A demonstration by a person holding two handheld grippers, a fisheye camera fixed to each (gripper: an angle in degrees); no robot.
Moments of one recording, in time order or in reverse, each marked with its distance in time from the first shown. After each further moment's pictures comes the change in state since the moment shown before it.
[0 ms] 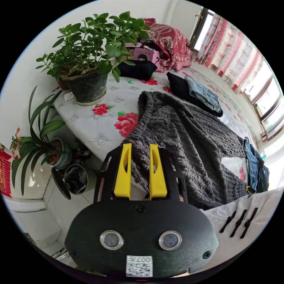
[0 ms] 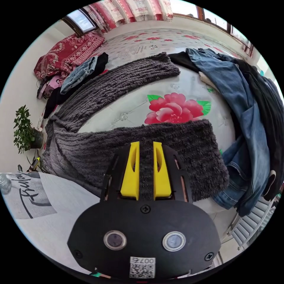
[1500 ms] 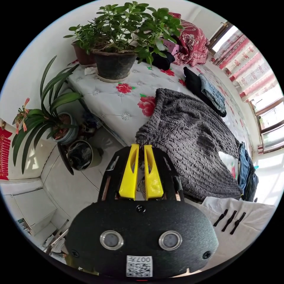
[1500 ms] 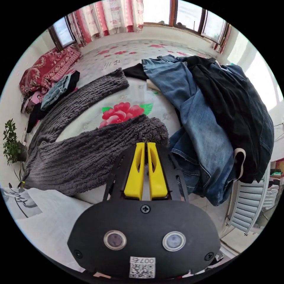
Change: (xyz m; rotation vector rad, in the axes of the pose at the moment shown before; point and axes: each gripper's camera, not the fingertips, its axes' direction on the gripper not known) left arm -0.024 0.019 -0.029 -0.160 0.028 -0.144; right arm 0.114 0.019 -0.066 0.075 0.222 0.148
